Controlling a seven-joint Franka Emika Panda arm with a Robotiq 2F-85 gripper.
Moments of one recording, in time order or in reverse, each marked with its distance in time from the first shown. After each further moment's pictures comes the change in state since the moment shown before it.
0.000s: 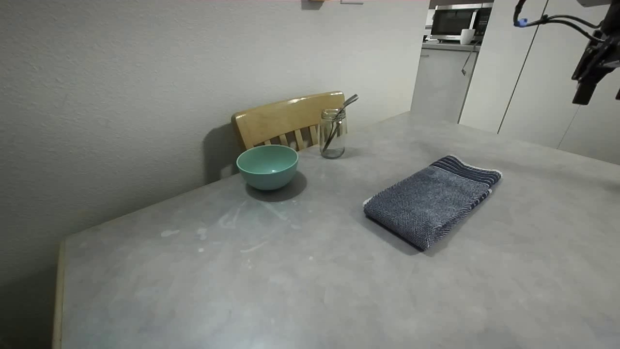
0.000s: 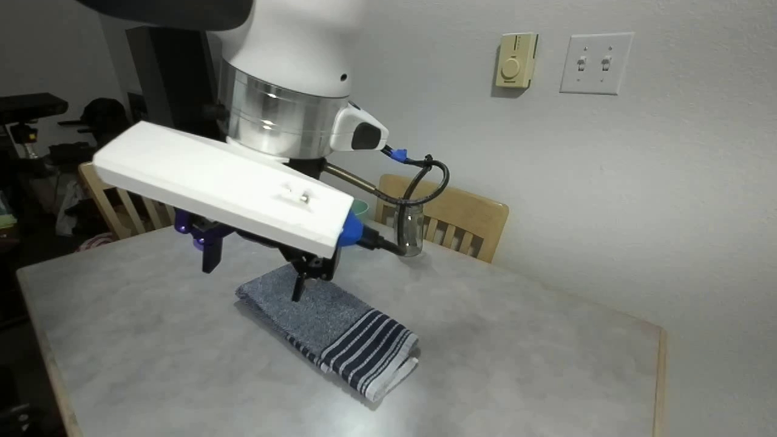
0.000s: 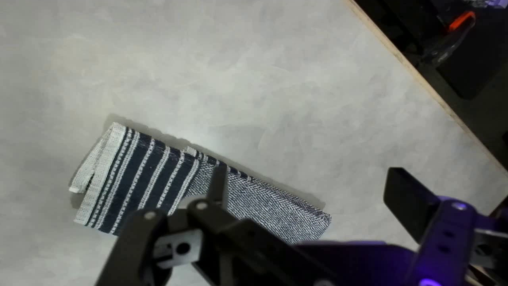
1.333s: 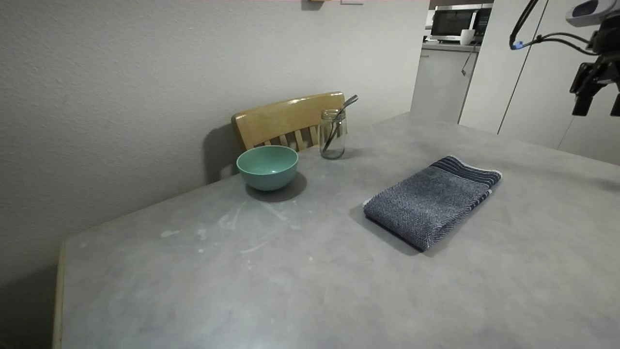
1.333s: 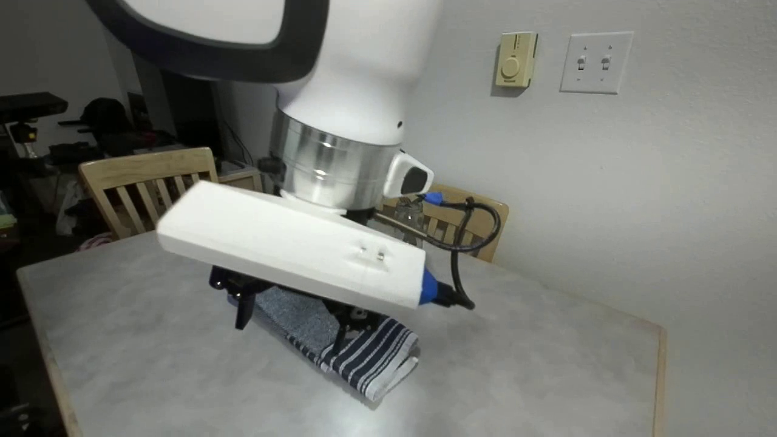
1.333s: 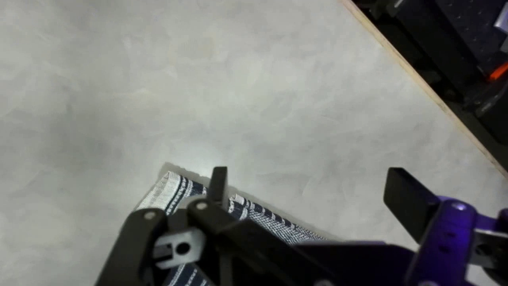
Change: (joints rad) arm -0.085 0.149 0.019 0.082 -0.068 0.043 -0.071
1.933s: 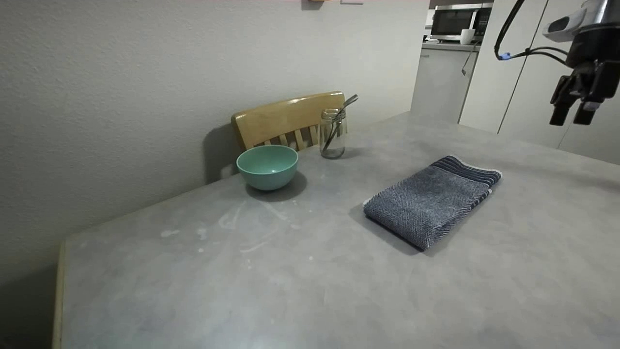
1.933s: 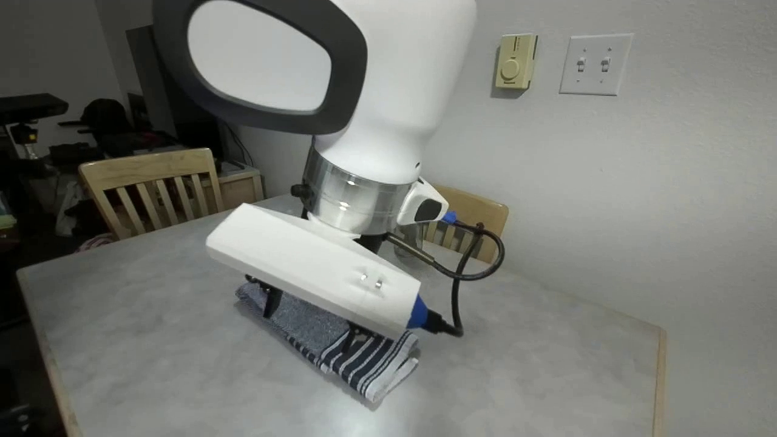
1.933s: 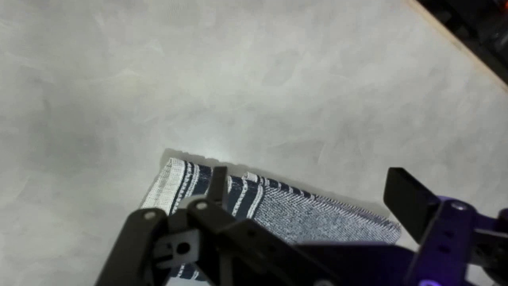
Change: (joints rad) arm -0.031 0.097 0.055 0.058 0.127 0.011 0.110
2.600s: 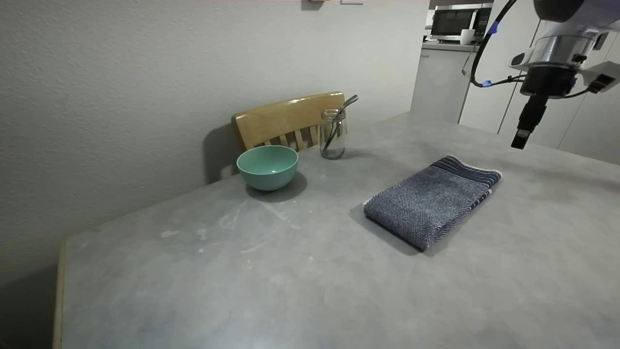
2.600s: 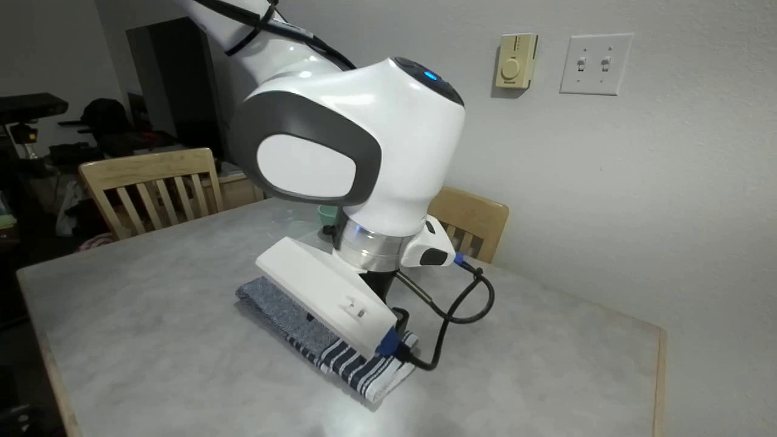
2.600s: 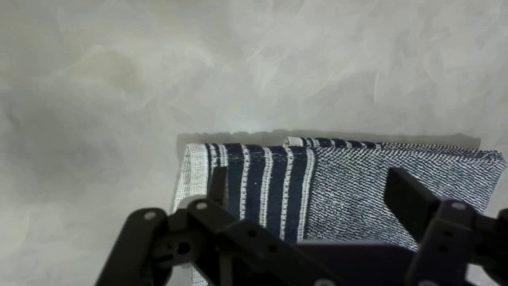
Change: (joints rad) arm -0.017 0.174 0.096 0.060 0.125 0.169 0.278
